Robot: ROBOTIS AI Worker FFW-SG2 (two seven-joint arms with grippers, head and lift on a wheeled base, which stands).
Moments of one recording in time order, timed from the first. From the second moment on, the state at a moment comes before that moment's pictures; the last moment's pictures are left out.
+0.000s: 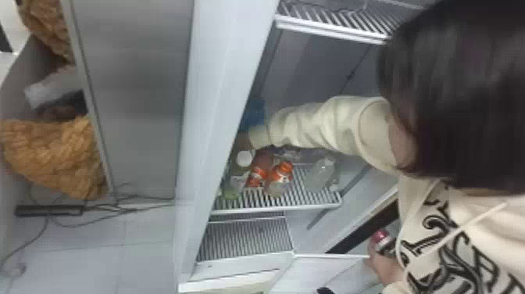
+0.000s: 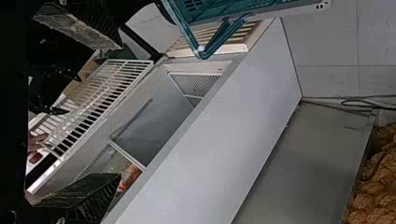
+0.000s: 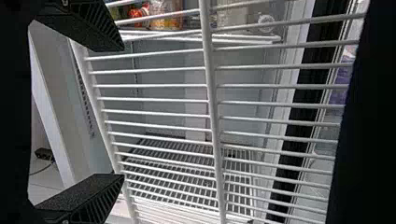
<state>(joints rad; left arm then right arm) 0.31 0.10 0.70 -0.90 0.64 1.31 -0.85 0.31 -0.22 -0.43 -0.65 -1.24 0.39 0.88</state>
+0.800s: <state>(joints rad) 0.31 0.10 0.70 -0.90 0.64 1.31 -0.85 0.31 -0.22 -0.43 -0.65 -1.24 0.39 0.88</state>
